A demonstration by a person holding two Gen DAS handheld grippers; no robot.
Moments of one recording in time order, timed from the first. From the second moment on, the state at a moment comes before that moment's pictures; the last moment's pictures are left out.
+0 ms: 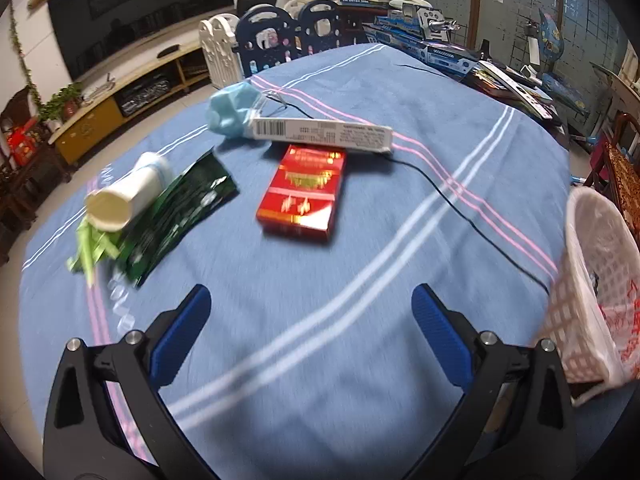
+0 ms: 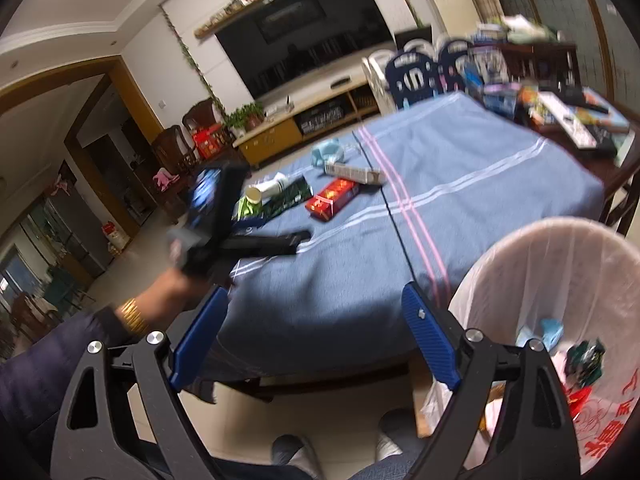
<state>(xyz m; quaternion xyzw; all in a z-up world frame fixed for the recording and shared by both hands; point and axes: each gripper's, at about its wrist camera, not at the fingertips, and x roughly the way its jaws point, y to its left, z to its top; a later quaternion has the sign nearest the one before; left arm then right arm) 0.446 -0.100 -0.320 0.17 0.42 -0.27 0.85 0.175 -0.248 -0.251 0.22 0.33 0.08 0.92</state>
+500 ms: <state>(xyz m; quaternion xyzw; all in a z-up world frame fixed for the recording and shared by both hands) 0.496 -0.089 -0.331 0.01 0.49 -0.30 0.82 0.408 -0.296 -0.243 0.14 0.40 0.12 0.90</state>
